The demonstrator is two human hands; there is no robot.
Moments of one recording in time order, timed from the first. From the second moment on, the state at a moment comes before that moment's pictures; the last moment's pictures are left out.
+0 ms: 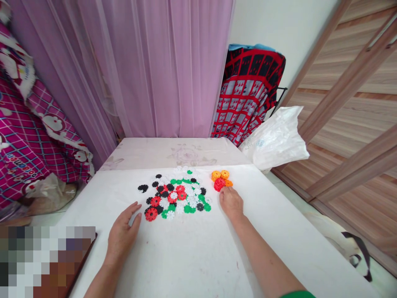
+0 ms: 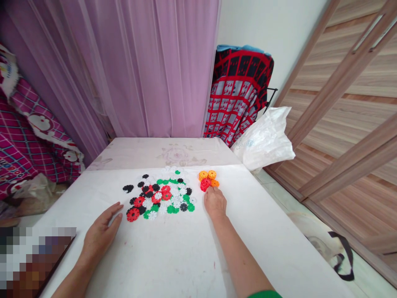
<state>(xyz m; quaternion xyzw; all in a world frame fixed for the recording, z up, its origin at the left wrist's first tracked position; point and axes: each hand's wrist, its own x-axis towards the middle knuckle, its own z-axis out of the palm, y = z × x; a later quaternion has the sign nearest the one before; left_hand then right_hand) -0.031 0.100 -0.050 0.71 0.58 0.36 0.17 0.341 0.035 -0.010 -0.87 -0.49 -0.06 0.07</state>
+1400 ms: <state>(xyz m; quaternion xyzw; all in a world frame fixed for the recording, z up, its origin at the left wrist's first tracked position) -0.032 0.102 -0.052 0.71 0.58 0.36 0.17 0.346 0.037 -0.016 -0.89 -0.38 0.03 0.24</state>
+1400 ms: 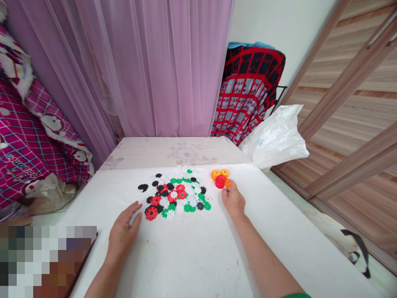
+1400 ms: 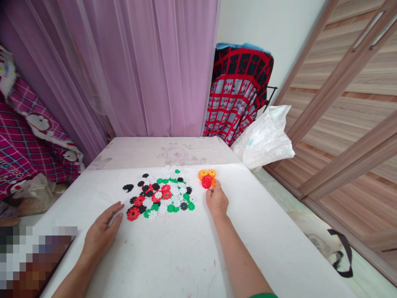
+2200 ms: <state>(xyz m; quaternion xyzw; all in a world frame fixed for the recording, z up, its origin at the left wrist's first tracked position) -0.031 0.100 -0.046 0.71 0.58 0.36 0.17 0.315 0.057 0.003 -0.85 -0.53 0.00 0.00</state>
